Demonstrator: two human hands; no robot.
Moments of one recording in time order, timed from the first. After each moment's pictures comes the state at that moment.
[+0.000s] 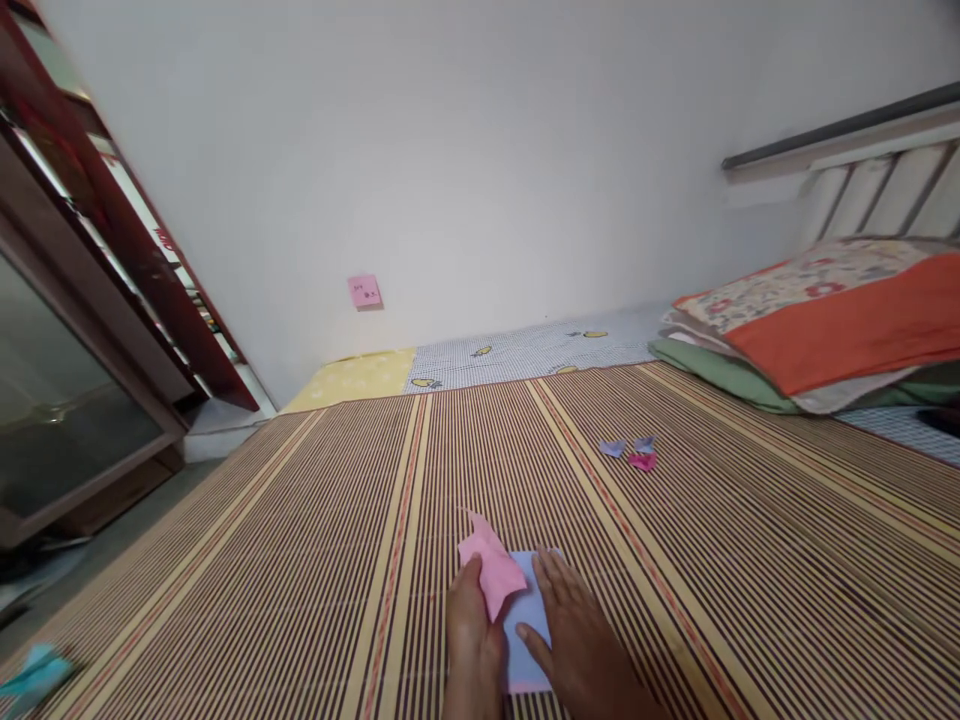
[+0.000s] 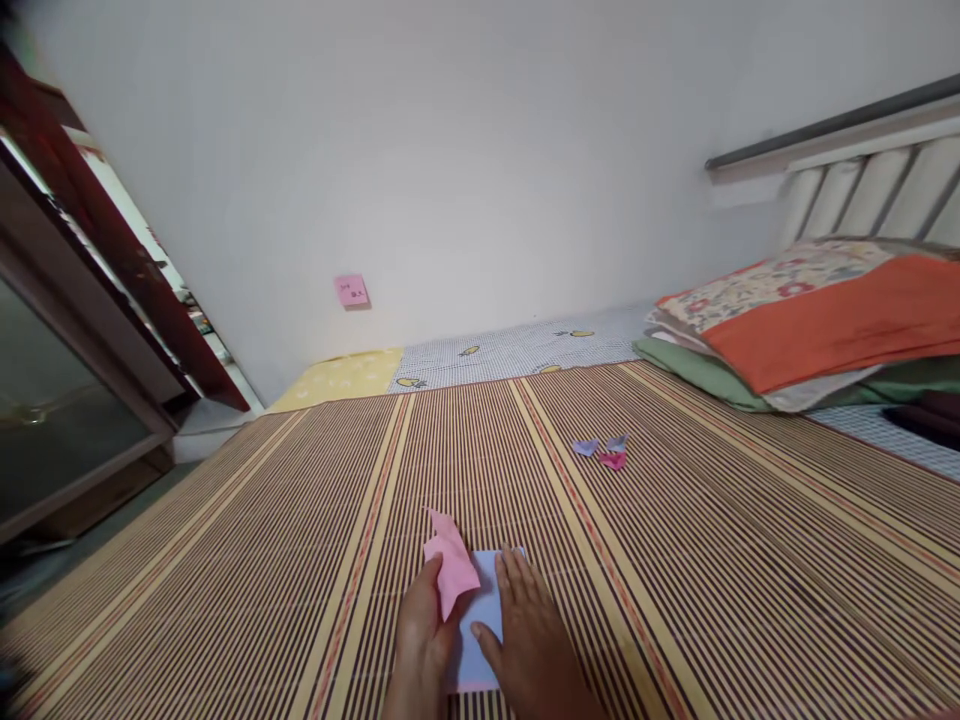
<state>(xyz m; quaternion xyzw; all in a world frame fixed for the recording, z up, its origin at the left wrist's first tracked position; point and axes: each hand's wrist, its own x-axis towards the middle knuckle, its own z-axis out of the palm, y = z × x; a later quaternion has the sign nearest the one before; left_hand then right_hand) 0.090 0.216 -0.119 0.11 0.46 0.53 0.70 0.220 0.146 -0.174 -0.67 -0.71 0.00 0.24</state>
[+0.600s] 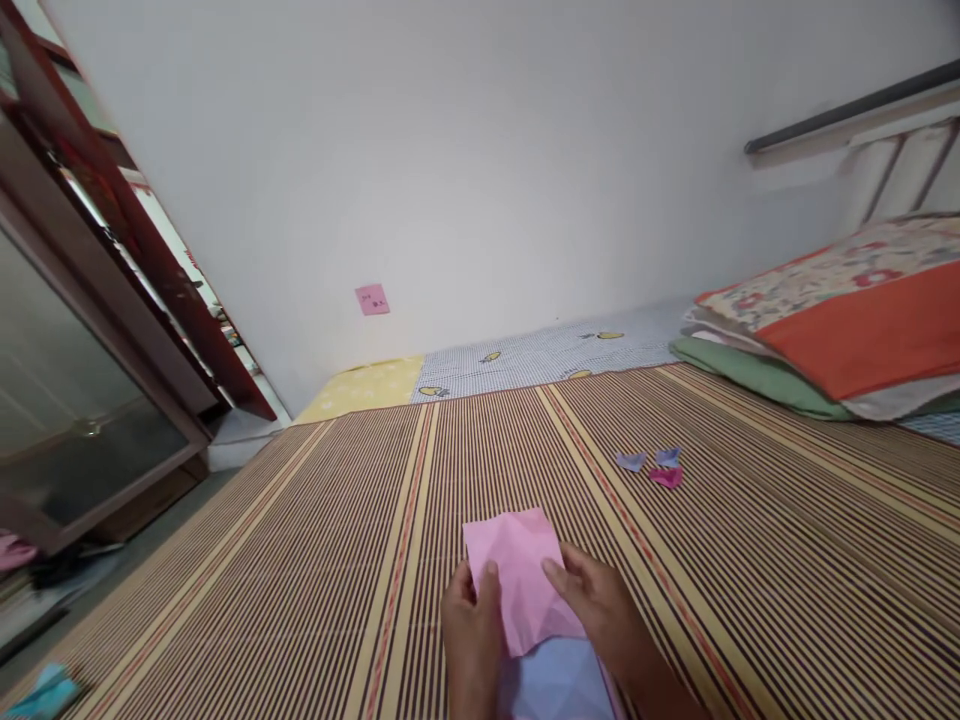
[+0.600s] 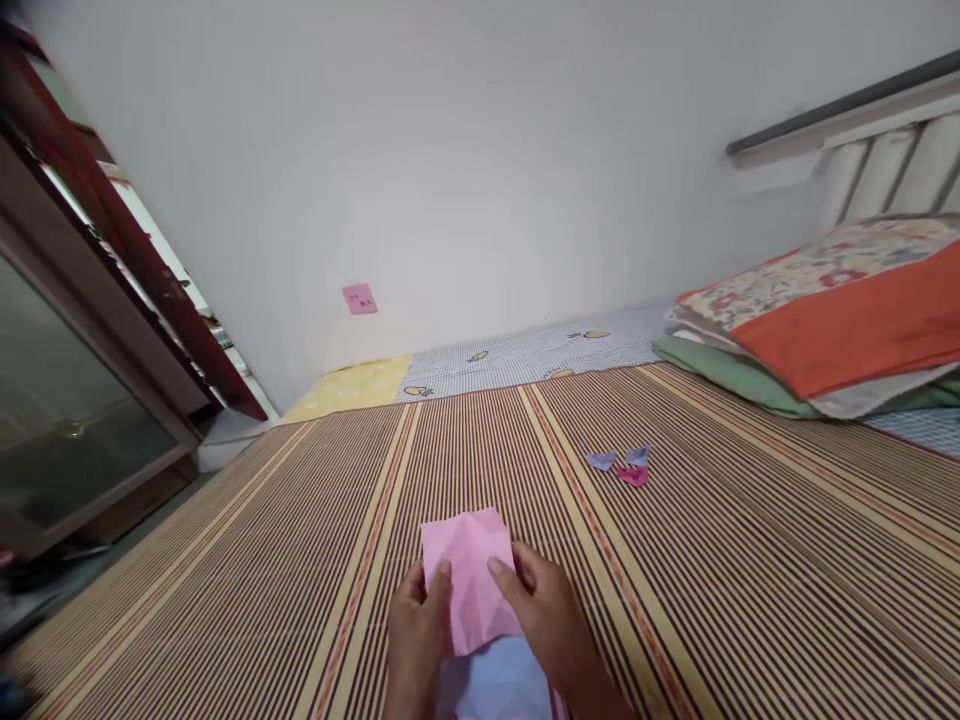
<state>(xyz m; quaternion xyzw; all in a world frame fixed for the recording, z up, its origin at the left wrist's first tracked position) 0.084 0.217 -0.091 0.34 0.47 0.57 0.59 0.241 0.178 -0.076 -0.52 -0.49 0.39 0.58</state>
